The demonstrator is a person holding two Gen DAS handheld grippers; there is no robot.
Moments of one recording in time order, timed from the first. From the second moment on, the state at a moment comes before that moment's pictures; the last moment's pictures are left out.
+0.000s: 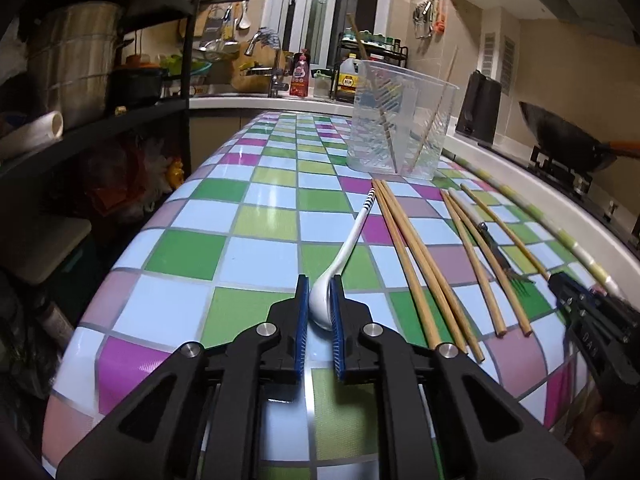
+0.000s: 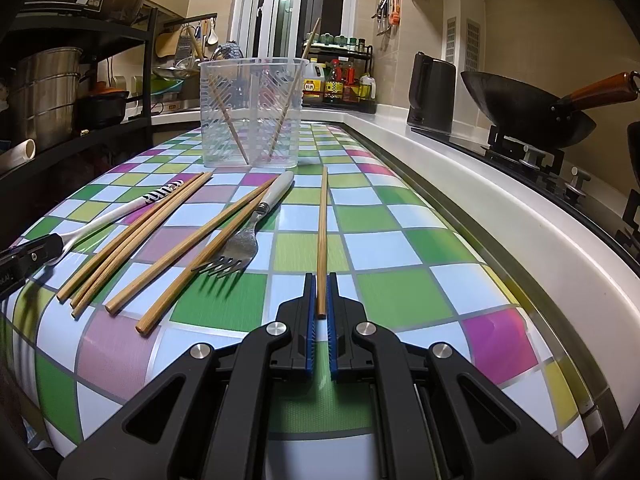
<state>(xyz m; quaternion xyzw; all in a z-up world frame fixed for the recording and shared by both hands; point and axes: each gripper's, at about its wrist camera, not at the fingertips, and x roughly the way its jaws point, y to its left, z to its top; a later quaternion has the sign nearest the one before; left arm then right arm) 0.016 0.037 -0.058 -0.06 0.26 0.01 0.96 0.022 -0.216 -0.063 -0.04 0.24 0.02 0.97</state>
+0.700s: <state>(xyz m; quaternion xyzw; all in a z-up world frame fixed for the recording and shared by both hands) -0.005 0.035 0.032 -0.01 0.15 0.01 0.99 0.009 -0.212 0.028 -0.04 0.21 0.01 0.98</state>
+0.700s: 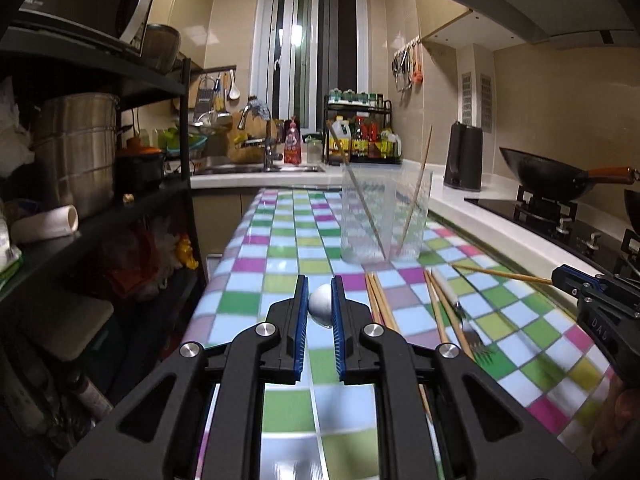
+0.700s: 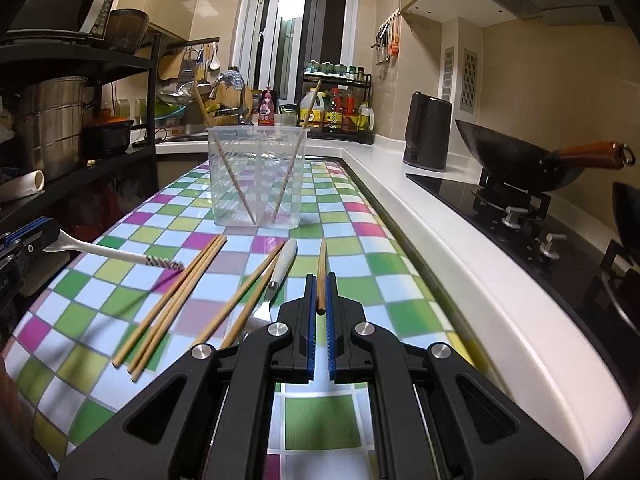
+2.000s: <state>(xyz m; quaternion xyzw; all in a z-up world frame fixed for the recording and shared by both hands) 0.077 0.034 0.134 0.02 0.19 -0.06 0.98 0.118 -0.227 0.189 -0.01 0.31 0.11 0.94</state>
